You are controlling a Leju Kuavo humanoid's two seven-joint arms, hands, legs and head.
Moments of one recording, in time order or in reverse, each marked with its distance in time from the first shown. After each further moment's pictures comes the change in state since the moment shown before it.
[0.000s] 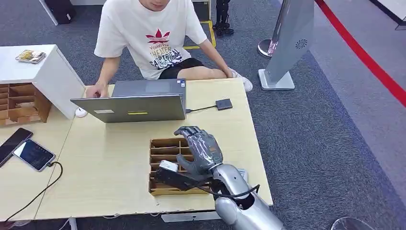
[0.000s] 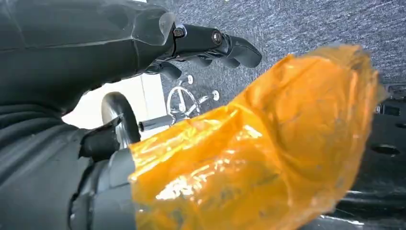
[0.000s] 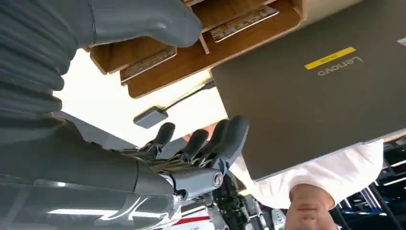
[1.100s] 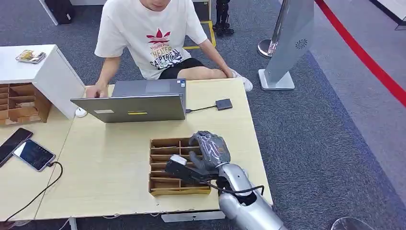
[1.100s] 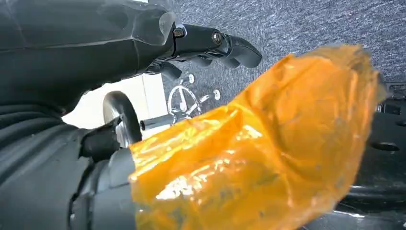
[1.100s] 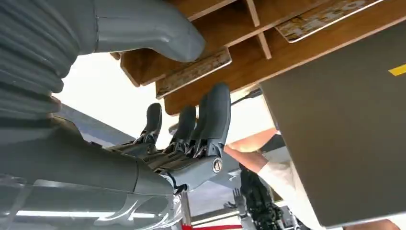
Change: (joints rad) left arm 0.015 0.000 -0.019 -0.034 0.022 0.003 0.028; right arm 0.007 0.019 -0.084 0.130 0.057 -0.019 0.018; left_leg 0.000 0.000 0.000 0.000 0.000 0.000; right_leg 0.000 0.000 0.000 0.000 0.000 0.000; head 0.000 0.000
